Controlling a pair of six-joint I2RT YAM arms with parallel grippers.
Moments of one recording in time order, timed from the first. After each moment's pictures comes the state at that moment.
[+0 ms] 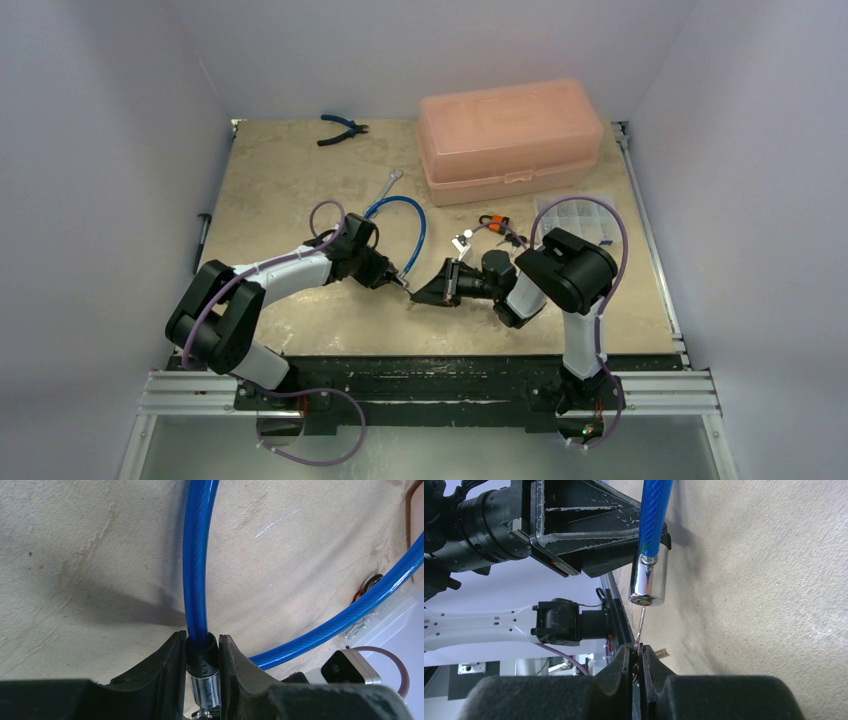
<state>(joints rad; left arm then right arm) -0.53 1.51 0.74 -0.27 0.03 -1.44 0.66 1.99 0.44 1.32 -0.67 1.22</state>
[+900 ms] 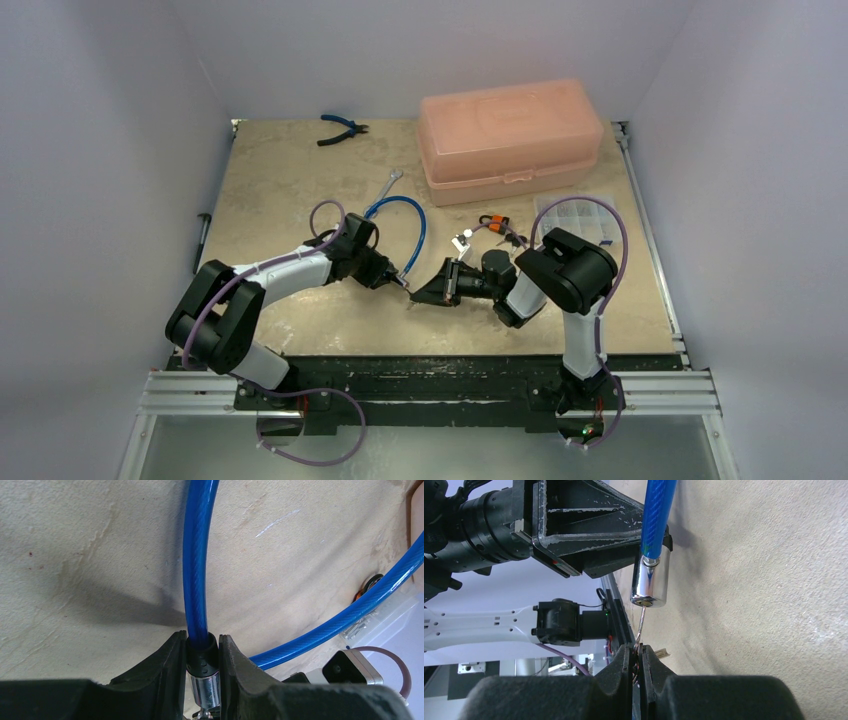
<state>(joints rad) -0.53 1.51 0.74 -0.27 0.03 -1.44 0.66 1.99 0.44 1.32 -0.67 1.22</state>
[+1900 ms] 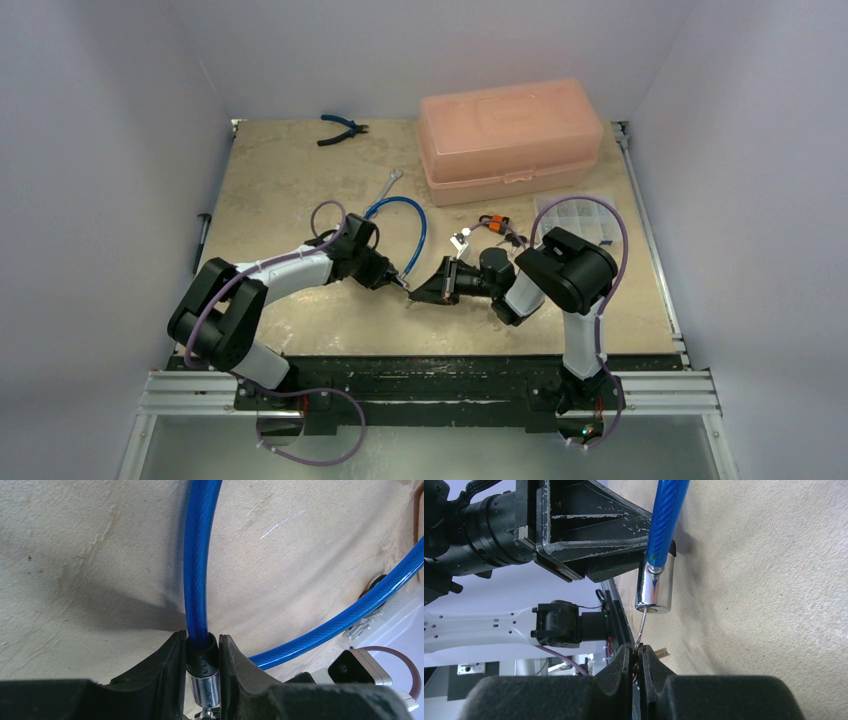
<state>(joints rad) -0.53 1.52 0.74 -0.26 0.04 -1.43 0.66 1.99 0.47 1.29 -0.67 1.22</state>
